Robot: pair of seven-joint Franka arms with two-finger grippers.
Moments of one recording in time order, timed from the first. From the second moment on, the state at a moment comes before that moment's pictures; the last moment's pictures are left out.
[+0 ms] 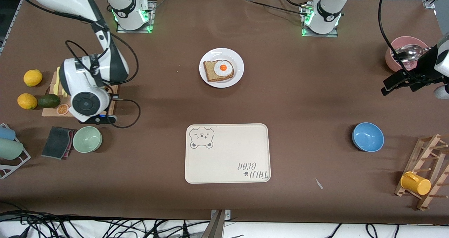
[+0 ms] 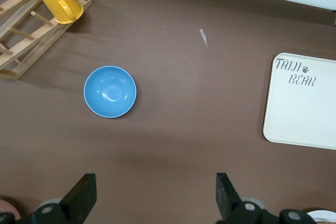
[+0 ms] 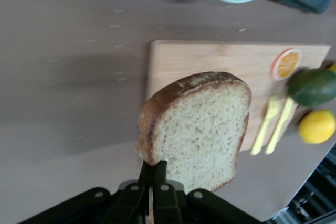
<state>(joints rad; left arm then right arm) 0.00 0.06 0.00 -1.57 -0.04 1.71 -0.18 0.26 0.43 -0.04 -1.74 -0.25 1.66 0.30</state>
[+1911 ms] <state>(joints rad) 0.01 0.06 0.00 -1.57 -0.04 1.71 -0.18 0.96 0.66 -0.04 -1.52 0.23 1.80 1.37</state>
